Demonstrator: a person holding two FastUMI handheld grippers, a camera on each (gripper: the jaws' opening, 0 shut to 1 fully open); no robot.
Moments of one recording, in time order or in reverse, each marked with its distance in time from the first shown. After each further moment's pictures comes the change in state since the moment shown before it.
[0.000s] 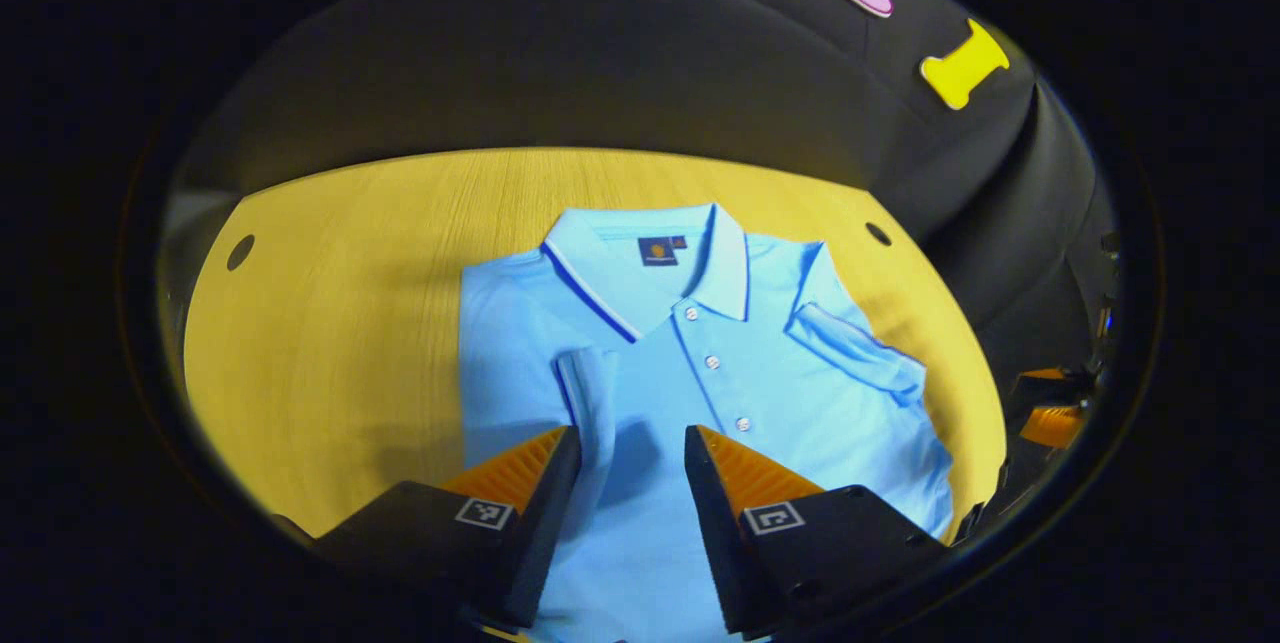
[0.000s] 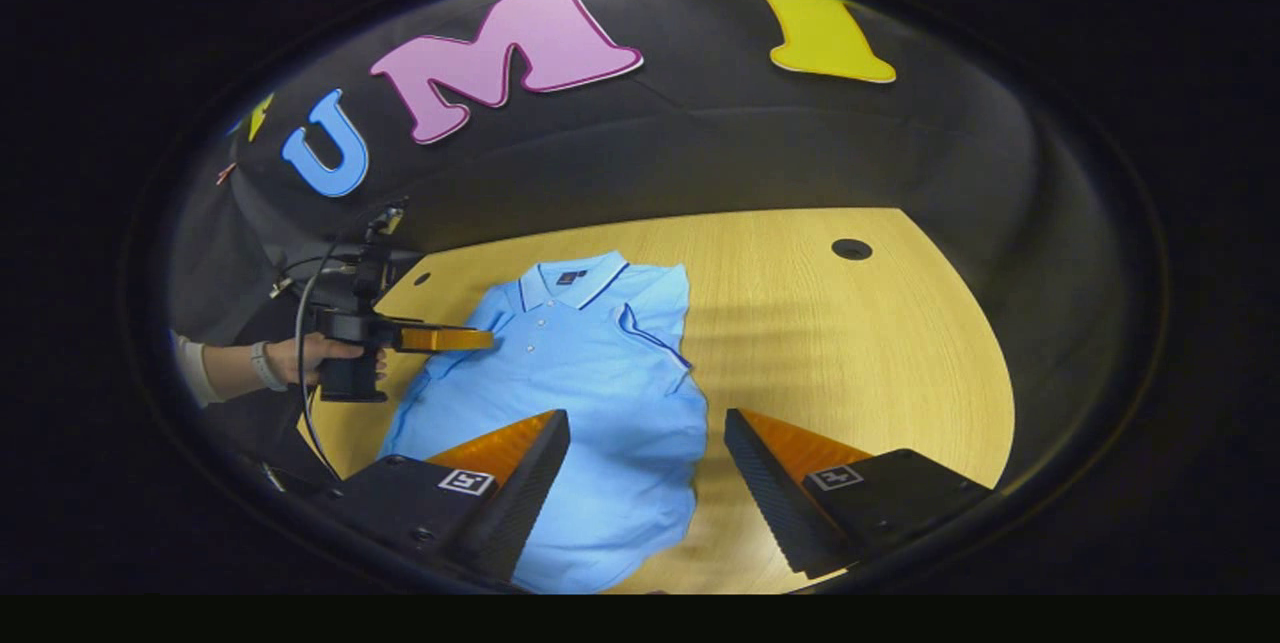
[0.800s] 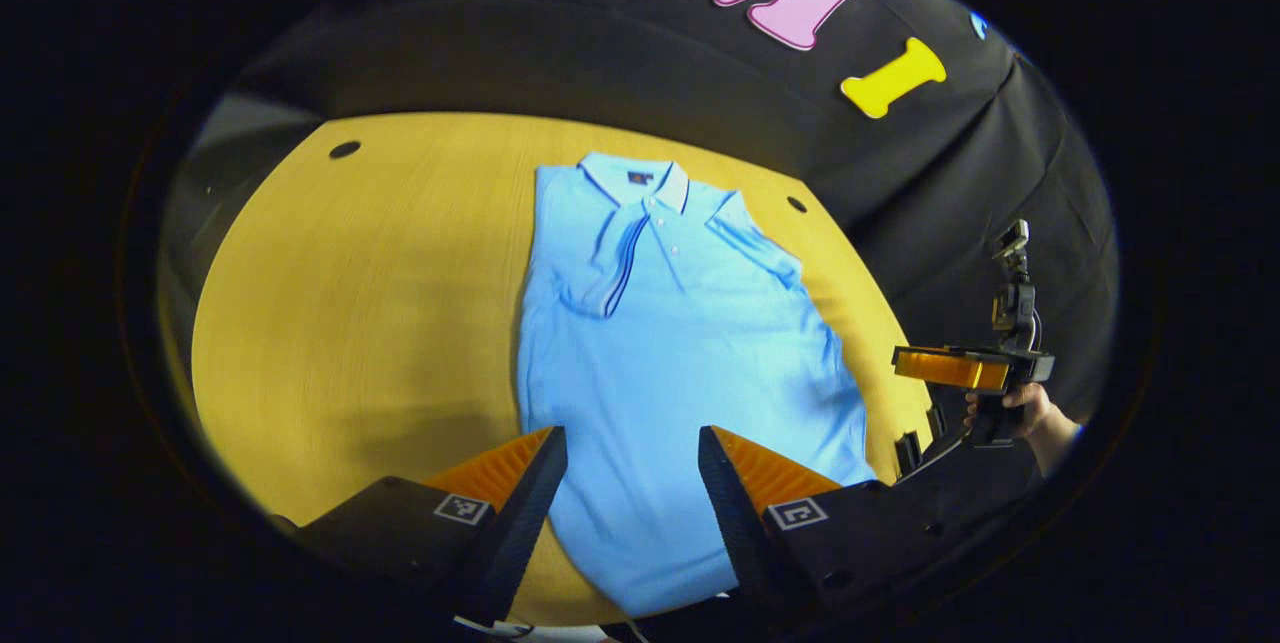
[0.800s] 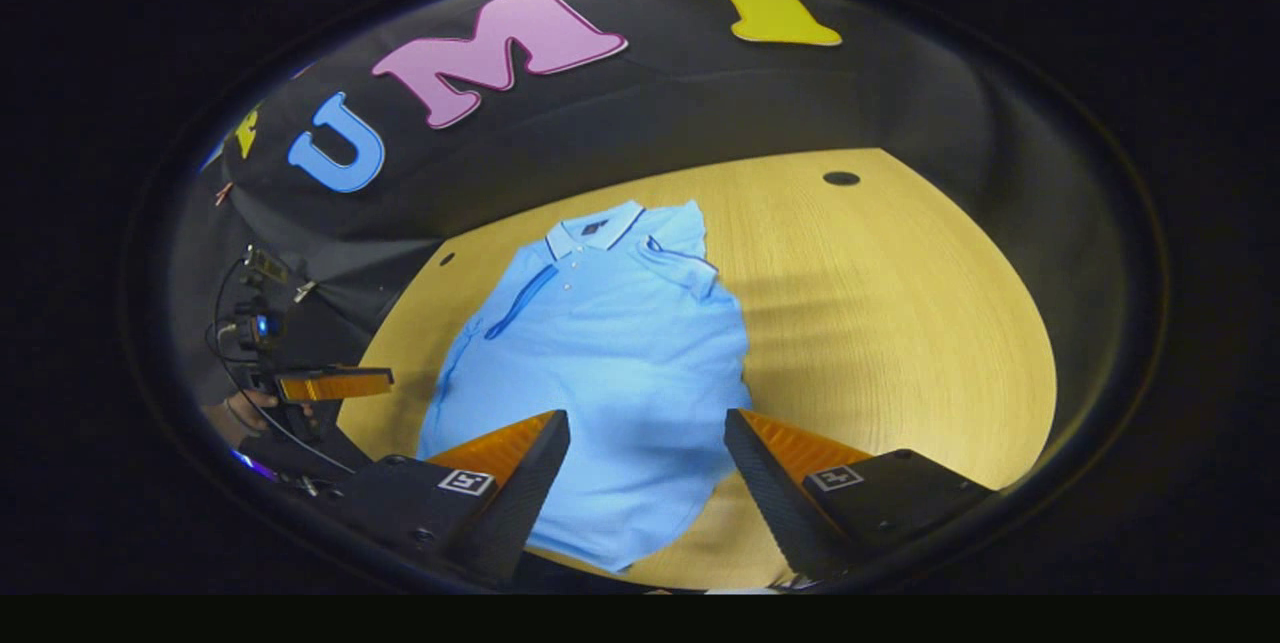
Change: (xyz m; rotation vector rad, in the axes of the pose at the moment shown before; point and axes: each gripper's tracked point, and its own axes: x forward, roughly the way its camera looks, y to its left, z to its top) left arm -0.195 -0.001 -0.181 -0.106 0.068 -0.053; right arm -0.062 0.036 -0.105 0.159 0.110 0.050
